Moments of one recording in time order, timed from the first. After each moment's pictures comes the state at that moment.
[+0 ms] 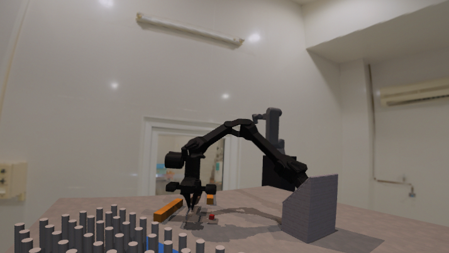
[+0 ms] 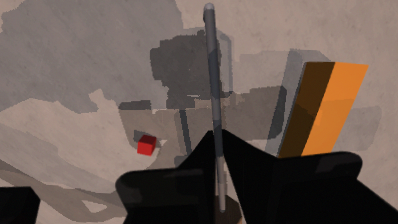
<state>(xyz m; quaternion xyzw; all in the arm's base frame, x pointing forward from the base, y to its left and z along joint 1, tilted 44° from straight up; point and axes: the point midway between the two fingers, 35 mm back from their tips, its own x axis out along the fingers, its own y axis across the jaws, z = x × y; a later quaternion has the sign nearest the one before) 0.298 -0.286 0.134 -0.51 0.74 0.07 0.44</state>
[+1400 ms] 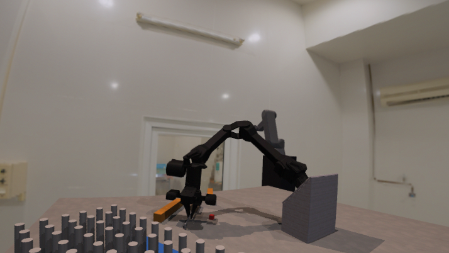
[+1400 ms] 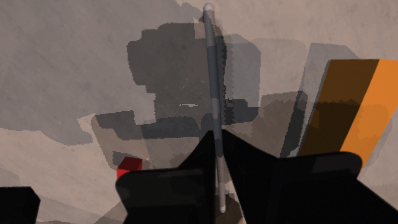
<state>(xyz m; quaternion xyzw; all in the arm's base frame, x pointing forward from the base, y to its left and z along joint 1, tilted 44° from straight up) 0.295 -0.311 0.107 -0.52 0.73 0.05 0.44</state>
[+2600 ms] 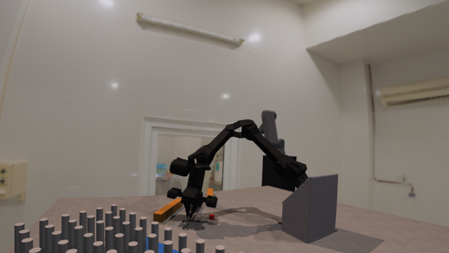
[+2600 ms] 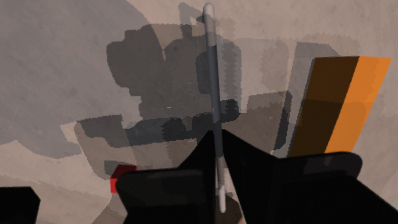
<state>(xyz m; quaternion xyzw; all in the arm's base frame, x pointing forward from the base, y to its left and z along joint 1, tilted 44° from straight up) 0.295 -0.311 0.107 -0.55 0.71 0.02 0.45</state>
